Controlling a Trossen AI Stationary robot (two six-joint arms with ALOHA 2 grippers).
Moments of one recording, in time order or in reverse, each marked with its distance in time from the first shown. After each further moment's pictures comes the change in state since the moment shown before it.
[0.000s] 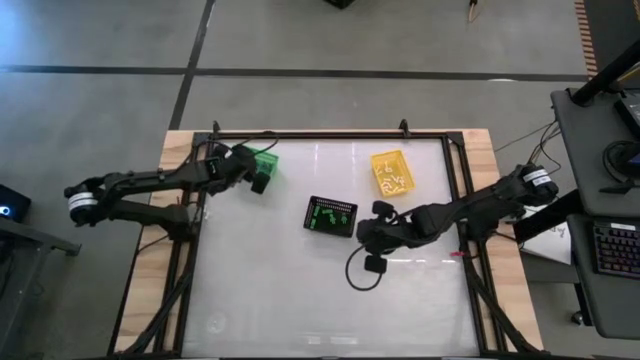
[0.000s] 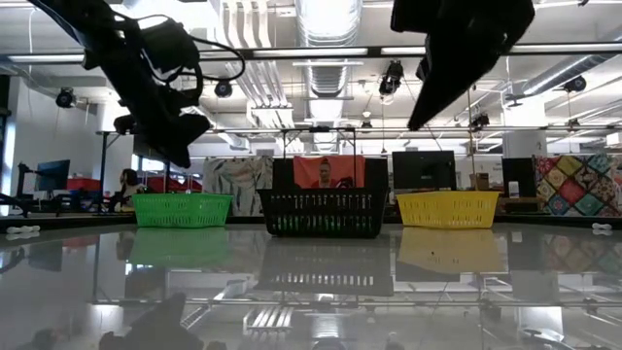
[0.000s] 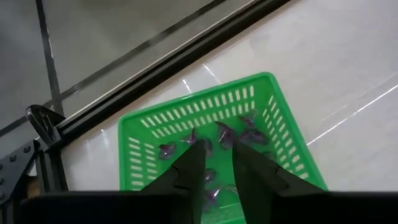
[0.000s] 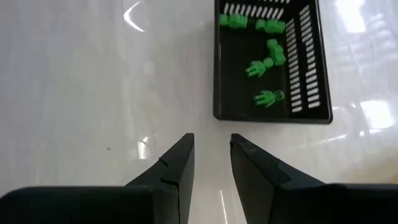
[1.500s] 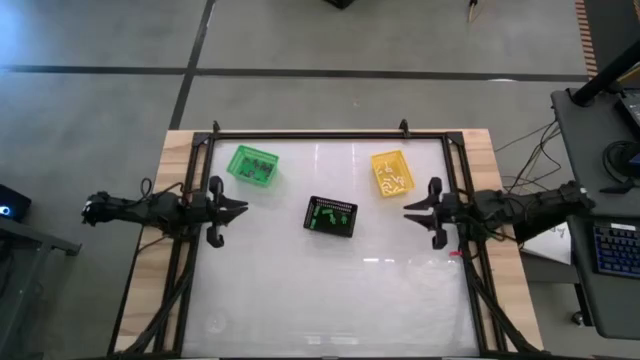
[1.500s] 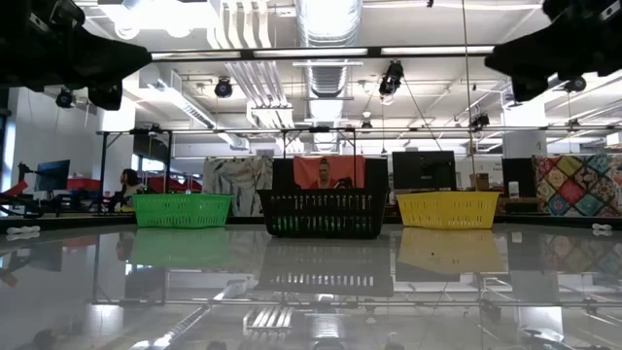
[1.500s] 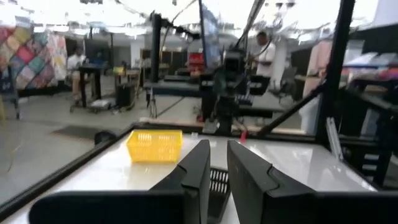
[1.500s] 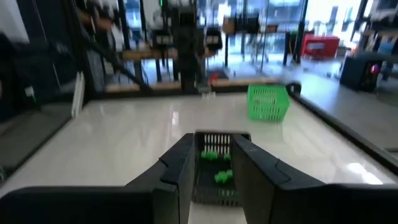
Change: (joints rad) left arm -0.611 -1.114 -0.555 0.474 0.261 0.296; right arm -0.108 -1.300 -0.883 0.620 -0.086 -0.316
